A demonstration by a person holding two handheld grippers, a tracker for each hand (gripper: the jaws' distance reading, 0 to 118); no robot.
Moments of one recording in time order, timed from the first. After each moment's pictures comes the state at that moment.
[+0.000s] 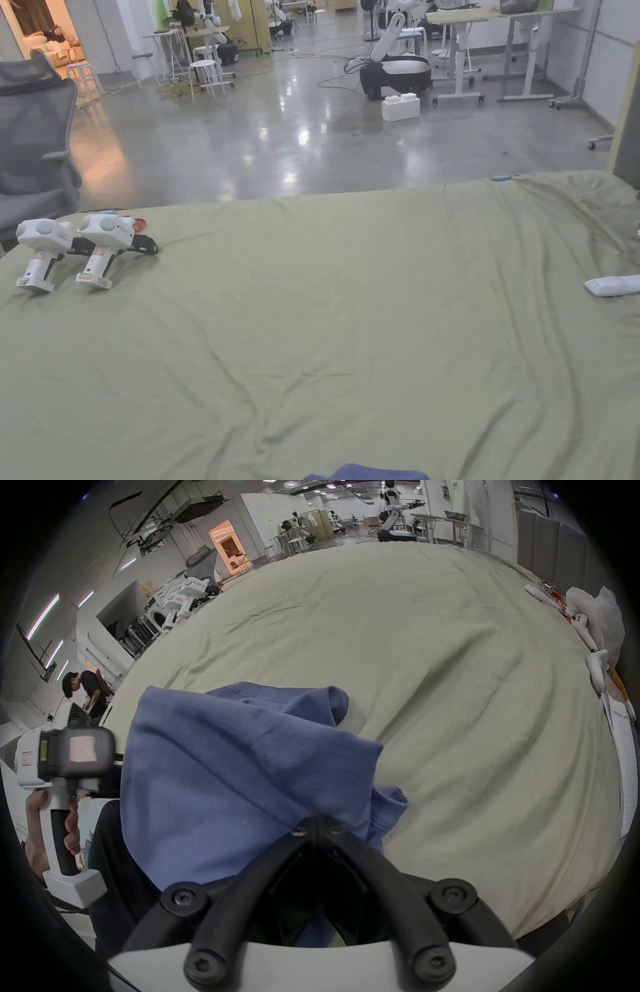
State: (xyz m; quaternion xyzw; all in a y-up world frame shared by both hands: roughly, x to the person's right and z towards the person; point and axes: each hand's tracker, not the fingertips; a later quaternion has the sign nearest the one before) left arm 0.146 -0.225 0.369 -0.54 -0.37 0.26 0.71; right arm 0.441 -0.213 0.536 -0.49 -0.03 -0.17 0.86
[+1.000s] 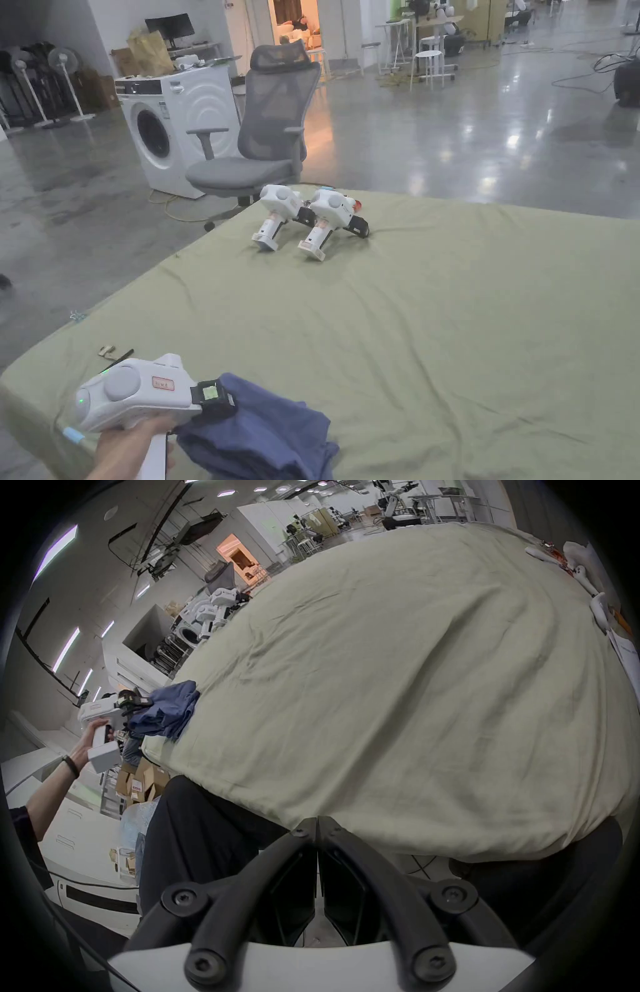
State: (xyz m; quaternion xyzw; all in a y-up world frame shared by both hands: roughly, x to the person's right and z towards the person) left arm -0.164 -0.144 0.184 -0.46 0.00 0.22 0.86; right arm 0.409 -0.203 0.598 -0.47 0.04 -0.26 0.84
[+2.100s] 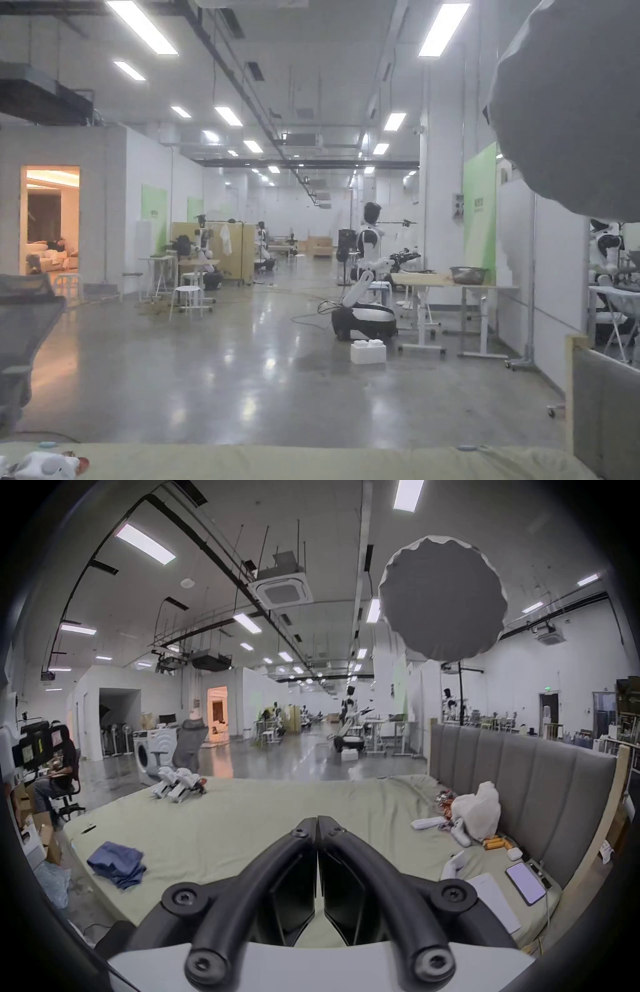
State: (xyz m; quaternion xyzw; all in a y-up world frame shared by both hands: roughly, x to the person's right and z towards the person) left arm 0.088 0.063 0.543 0.06 -0.20 -0.08 0.98; right arm 0.433 0.023 0.687 -0.05 -0.20 -0.01 0.98
